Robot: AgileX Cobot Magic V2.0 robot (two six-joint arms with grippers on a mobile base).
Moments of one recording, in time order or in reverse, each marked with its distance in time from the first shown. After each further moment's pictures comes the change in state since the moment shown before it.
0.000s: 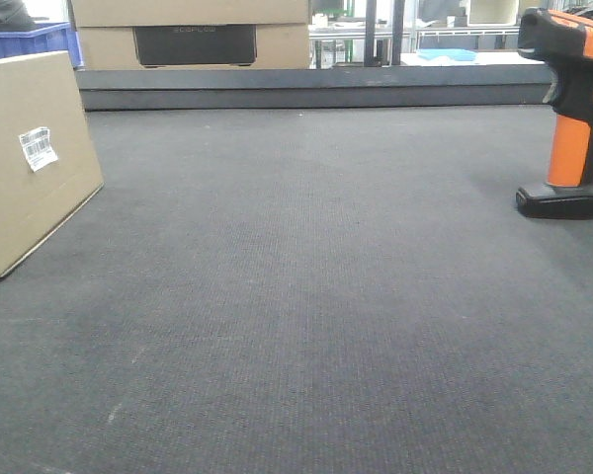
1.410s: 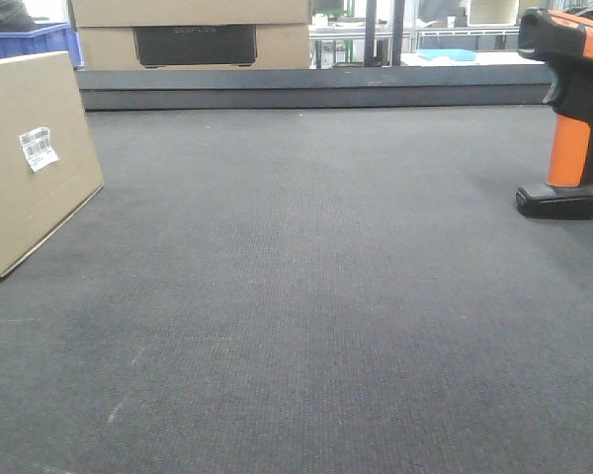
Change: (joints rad) left arm 0.000 -0.002 0.002 0.000 -0.002 0.000; right arm -0.019 -0.119 0.003 0.000 0.089 0.006
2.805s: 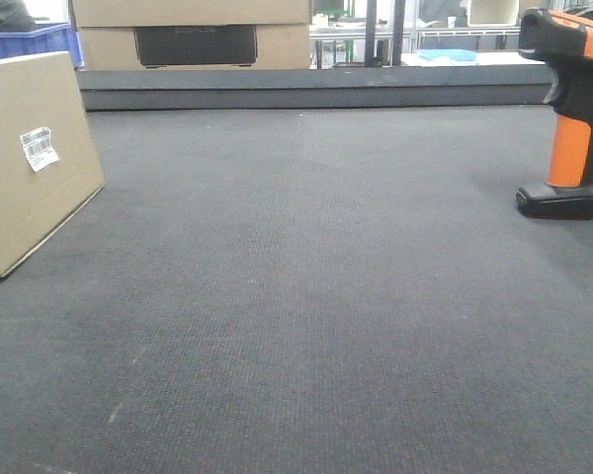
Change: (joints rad) left arm 0.128 -0.285 0.350 -0.168 -0.022 0.236; right arm -0.002 0.000 0.001 0.000 -0.002 0.000
